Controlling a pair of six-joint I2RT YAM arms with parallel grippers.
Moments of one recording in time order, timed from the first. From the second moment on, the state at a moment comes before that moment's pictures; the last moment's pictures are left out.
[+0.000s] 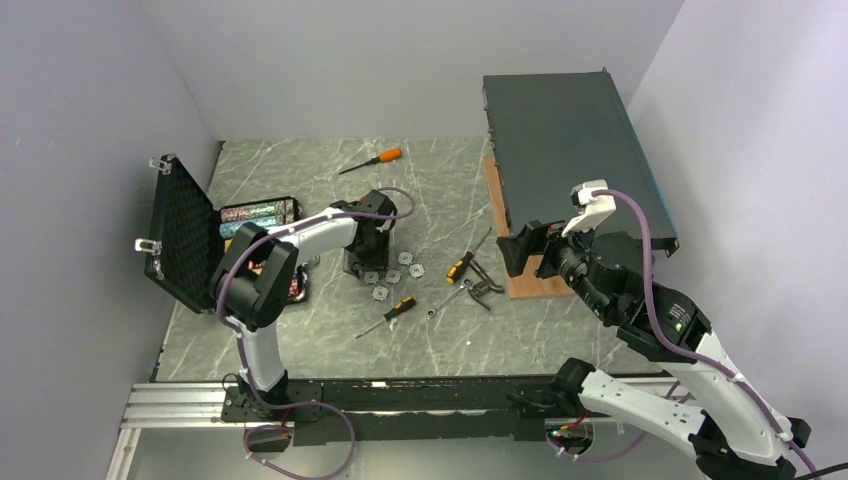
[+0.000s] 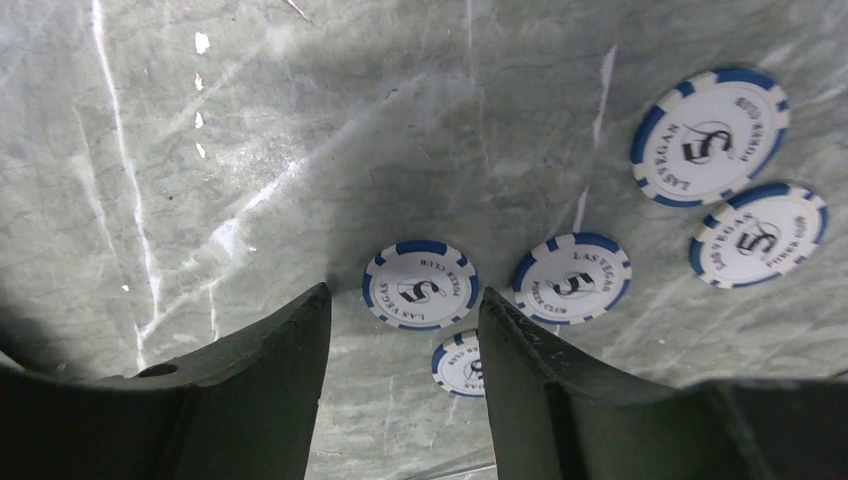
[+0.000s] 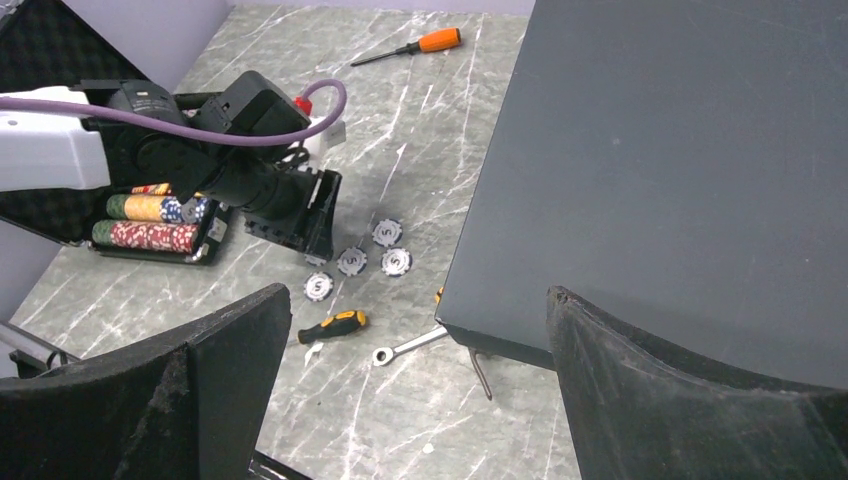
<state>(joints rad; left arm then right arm) -0.56 1.85 1.24 -0.69 -0.11 -0.52 0.84 0.71 1.17 -0.72 0.41 0.35</state>
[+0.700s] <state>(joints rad) -0.56 1.87 1.24 -0.70 -0.13 -0.52 0.84 0.72 1.17 -0.71 0.41 0.35</state>
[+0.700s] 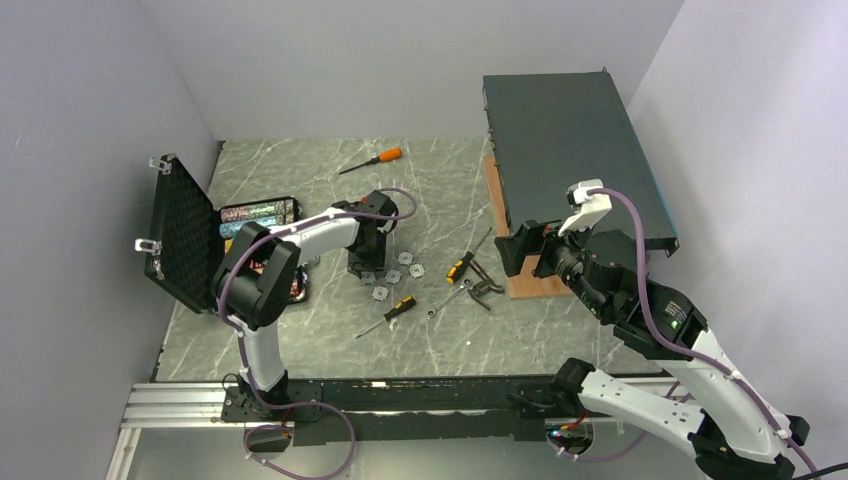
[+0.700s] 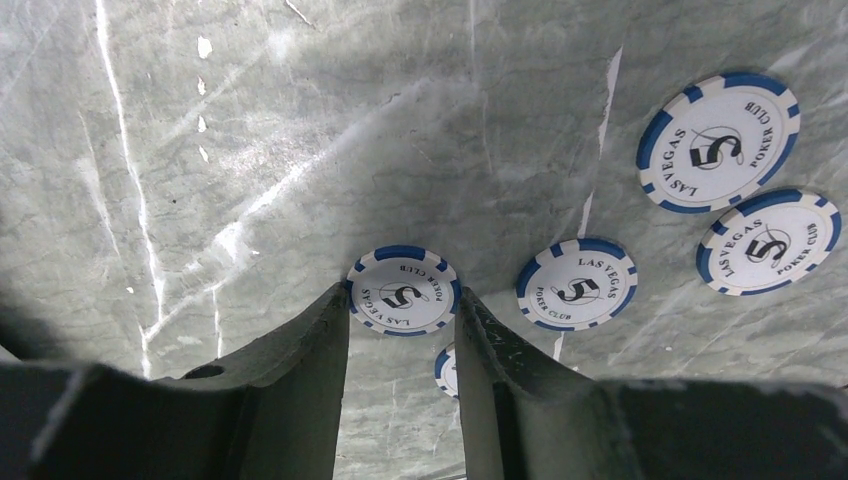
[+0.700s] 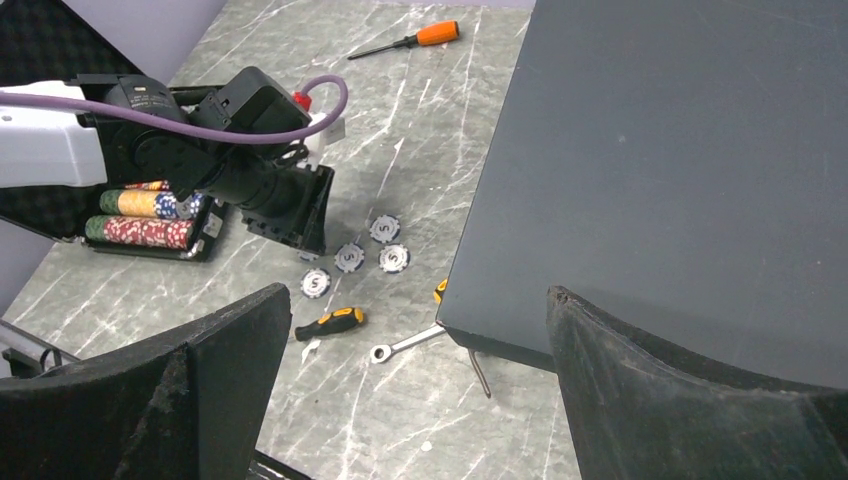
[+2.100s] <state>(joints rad) -0.69 1.79 1.16 -0.70 -0.10 -0.57 0.84 0.70 1.15 -0.71 0.39 0.35</state>
